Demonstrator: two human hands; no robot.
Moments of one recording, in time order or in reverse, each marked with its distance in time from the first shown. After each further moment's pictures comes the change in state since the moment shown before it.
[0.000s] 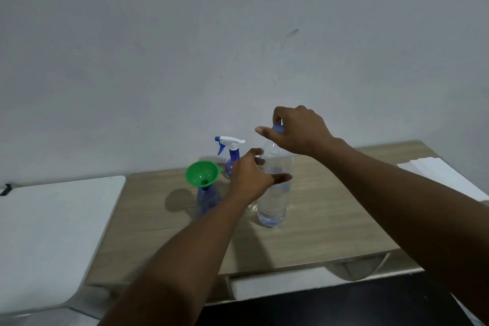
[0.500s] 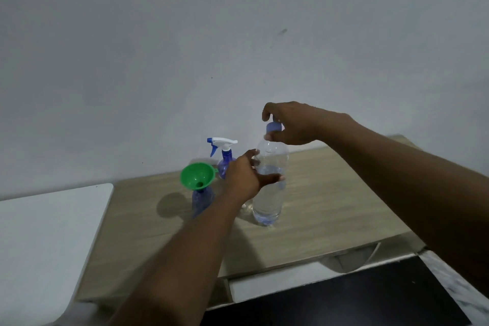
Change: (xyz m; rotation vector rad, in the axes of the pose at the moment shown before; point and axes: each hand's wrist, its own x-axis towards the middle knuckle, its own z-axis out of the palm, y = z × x) left_hand 0.010 -0.012 -0.005 0.131 -0.148 0.060; right_hand 0.007 -0.007 -0.039 -0.029 -0.427 -0.010
